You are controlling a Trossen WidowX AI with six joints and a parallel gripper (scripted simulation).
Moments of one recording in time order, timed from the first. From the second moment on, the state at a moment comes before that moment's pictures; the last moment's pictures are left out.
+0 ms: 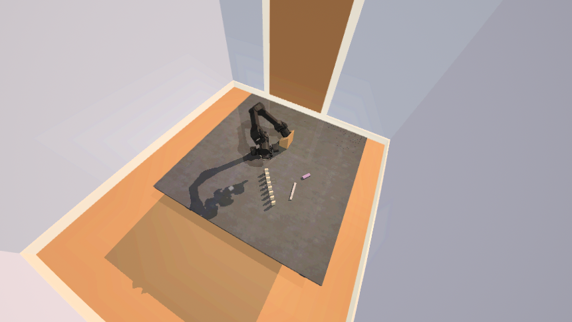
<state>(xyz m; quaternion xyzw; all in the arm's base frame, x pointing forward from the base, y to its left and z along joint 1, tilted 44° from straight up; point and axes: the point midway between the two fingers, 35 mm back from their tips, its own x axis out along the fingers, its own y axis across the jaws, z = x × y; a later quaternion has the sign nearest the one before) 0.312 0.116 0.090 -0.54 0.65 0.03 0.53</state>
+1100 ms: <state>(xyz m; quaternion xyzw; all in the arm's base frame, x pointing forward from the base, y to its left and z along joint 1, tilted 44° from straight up) 0.329 0.030 -0.004 -0.53 0.65 0.03 0.54</state>
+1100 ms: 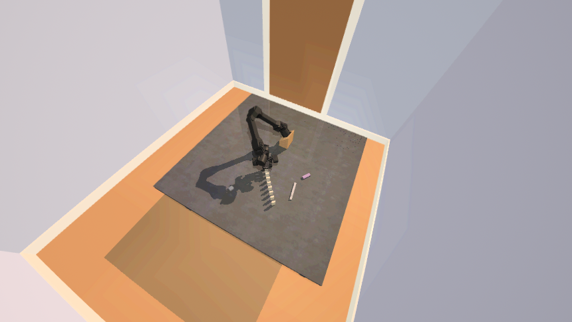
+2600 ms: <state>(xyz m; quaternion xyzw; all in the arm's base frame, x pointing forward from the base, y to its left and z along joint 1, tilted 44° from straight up) 0.286 0.038 0.096 -0.61 0.64 0.13 0.46</state>
